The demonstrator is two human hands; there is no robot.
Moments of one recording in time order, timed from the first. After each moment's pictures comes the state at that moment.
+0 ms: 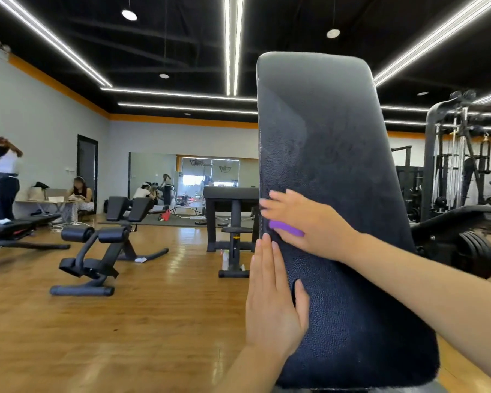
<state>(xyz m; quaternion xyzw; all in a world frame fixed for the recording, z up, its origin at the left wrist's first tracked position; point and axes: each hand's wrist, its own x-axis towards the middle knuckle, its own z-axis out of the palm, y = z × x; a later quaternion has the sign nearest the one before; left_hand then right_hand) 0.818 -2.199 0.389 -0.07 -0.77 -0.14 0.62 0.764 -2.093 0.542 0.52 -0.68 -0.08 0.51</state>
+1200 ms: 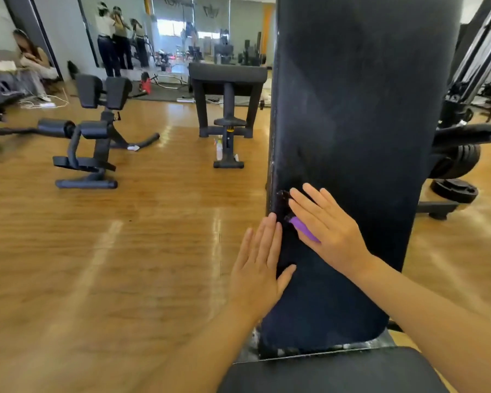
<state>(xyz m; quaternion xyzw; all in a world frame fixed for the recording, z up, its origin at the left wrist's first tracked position) 0.840 -2.245 0.496 -0.07 -0.91 -0.01 0.41 0.758 -2.085 0.581 0.47 -0.74 0.05 0.49</state>
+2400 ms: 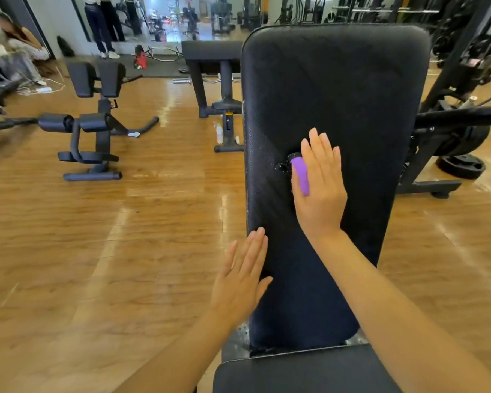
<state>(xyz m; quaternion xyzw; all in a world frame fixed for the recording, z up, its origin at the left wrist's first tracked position) 0.845 -2.255 0.572 -0.07 -0.93 0.14 0.32 0.719 -2.120 0.698 0.25 -0.77 0.24 0.53</state>
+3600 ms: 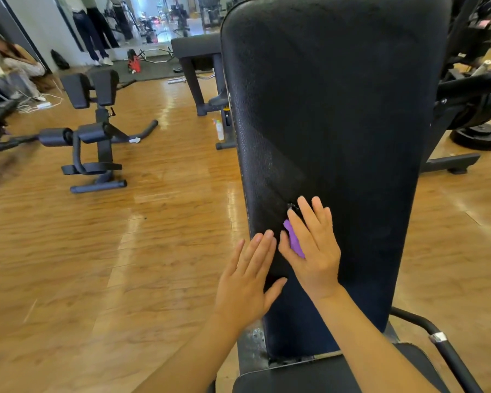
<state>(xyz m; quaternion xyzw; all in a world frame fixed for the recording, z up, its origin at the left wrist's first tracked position) 0.818 -2.268 0.563 -0.15 -0.92 0.04 0.36 0.752 -2.122 0.602 0.28 -0.76 0.27 0.52</state>
